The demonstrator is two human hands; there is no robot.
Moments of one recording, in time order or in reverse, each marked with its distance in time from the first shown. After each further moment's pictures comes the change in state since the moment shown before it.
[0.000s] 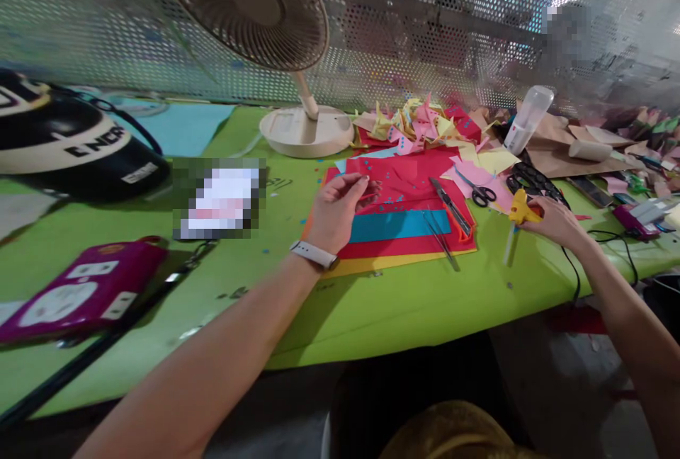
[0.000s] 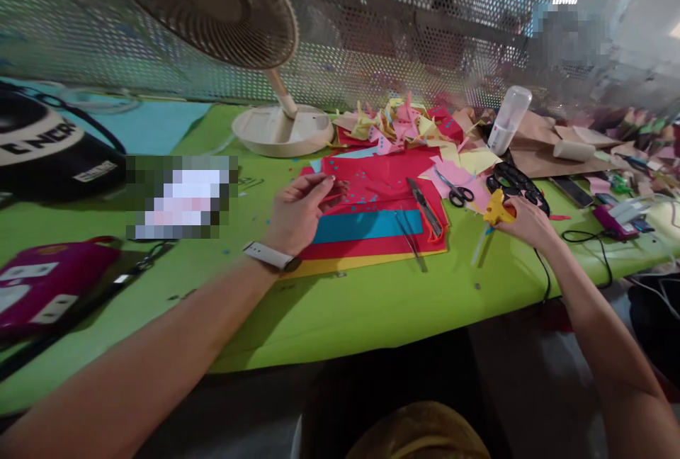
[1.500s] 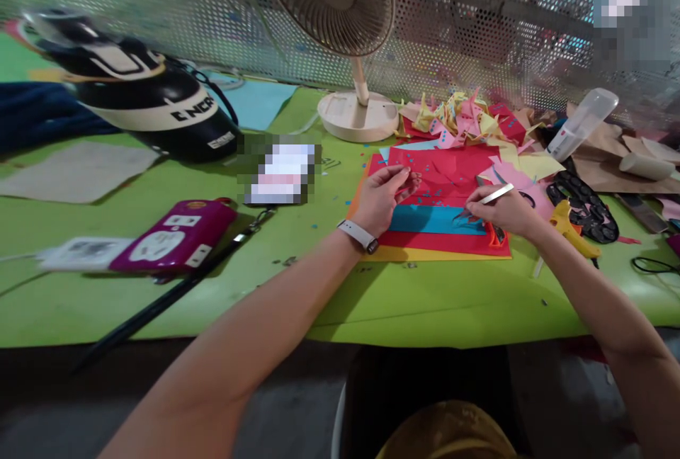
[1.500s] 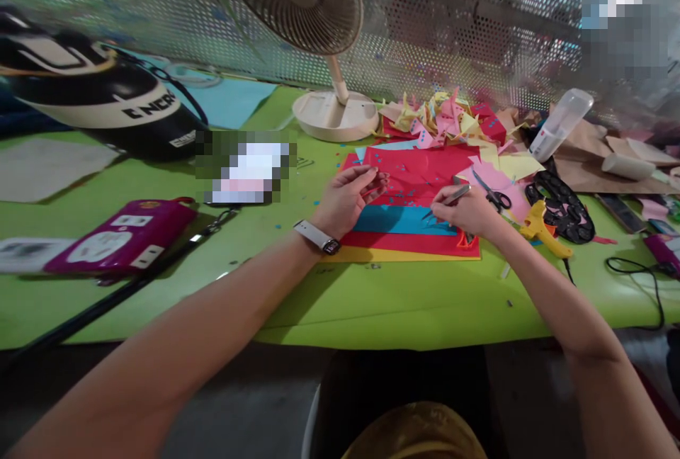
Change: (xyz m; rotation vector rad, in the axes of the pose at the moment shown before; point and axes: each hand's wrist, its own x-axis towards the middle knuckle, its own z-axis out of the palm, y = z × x) left_hand 0.008 -0.009 -0.005 -0.199 0.039 -0.130; right_hand 0.060 -0.187 0.003 0.816 -0.284 -0.239
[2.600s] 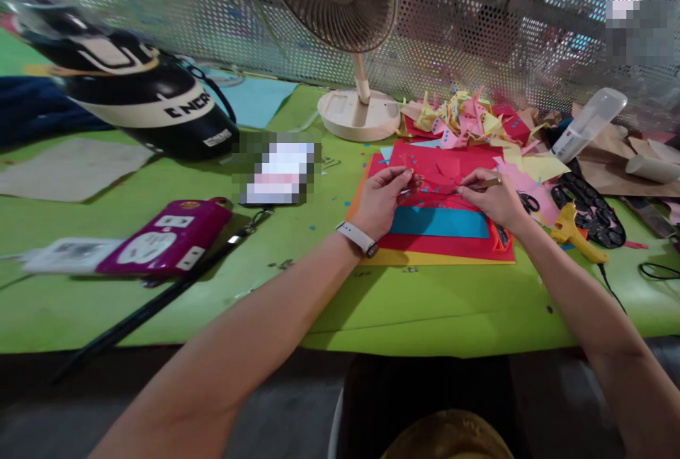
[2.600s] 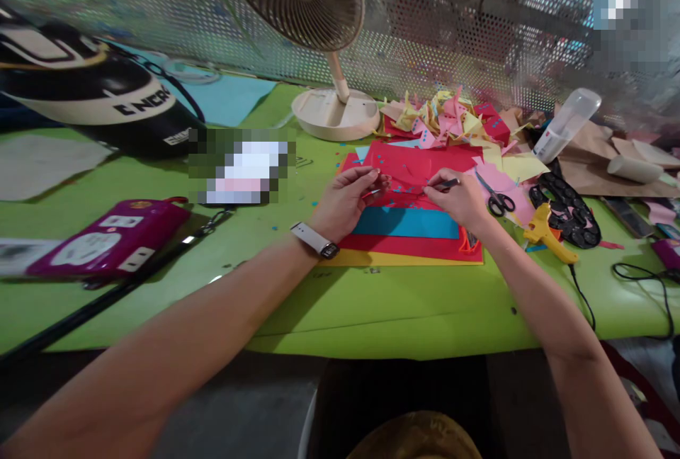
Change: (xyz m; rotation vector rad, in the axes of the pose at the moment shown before) left_hand -0.003 0.001 0.000 0.031 -0.026 -0.005; right_hand 0.034 0.014 0.017 -0.114 0.252 -0.062
